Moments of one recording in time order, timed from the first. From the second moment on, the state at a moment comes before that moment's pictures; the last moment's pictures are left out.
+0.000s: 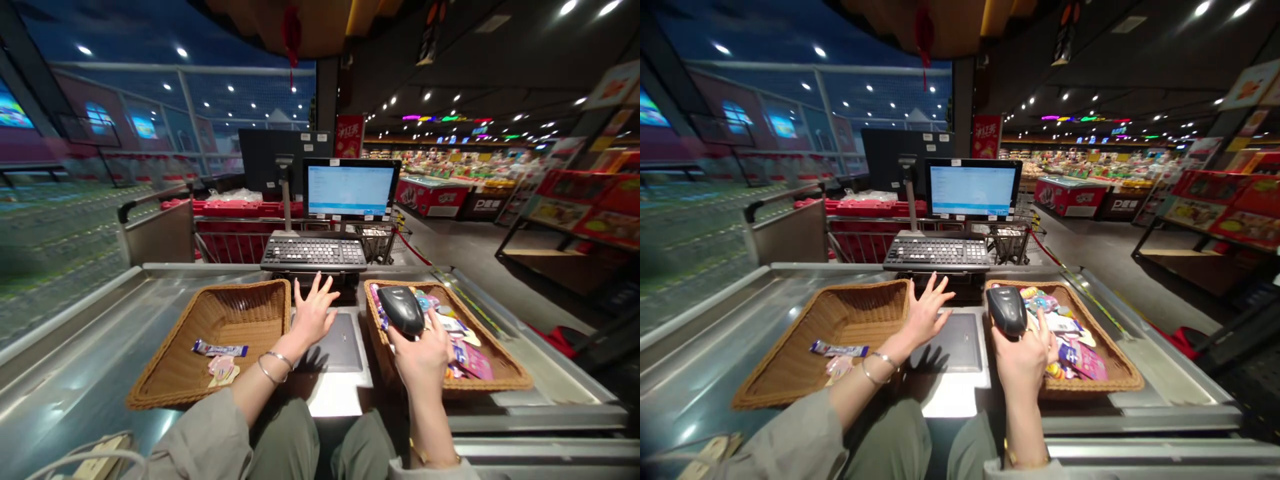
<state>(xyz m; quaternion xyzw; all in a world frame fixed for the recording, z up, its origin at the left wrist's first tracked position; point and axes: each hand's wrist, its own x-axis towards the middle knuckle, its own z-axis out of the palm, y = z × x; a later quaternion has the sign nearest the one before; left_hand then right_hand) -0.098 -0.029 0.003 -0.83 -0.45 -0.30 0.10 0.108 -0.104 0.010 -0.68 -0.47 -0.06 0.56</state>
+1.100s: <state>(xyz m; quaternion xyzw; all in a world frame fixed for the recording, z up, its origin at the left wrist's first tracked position) -0.330 -0.049 -0.042 -0.81 -0.58 -0.02 0.05 0.007 -0.054 -0.036 -0.65 -0.62 0.07 0.43</state>
